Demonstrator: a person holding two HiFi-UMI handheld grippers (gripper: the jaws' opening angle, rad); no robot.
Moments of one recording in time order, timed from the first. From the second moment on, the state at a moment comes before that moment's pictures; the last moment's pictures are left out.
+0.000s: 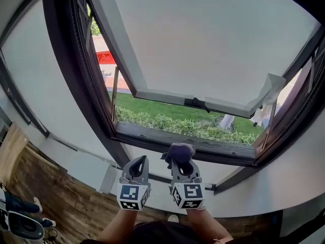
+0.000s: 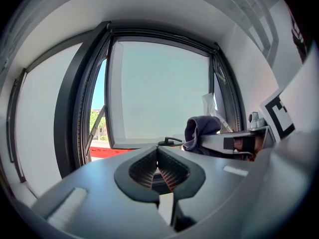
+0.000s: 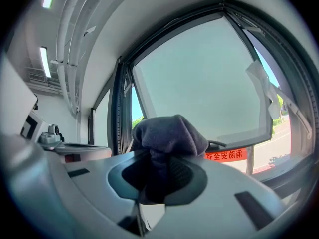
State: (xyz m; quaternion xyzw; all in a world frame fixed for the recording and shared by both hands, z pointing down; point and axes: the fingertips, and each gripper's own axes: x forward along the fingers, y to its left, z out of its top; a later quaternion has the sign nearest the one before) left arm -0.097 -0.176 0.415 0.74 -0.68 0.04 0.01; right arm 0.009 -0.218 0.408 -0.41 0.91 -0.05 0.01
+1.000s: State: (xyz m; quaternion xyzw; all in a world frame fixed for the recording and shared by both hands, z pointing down) left arm -0.234 -0.215 0.441 0.68 -0.73 0.03 0.05; right arm -0.163 -0.243 0.483 -0.25 0.96 -0.13 -0.05
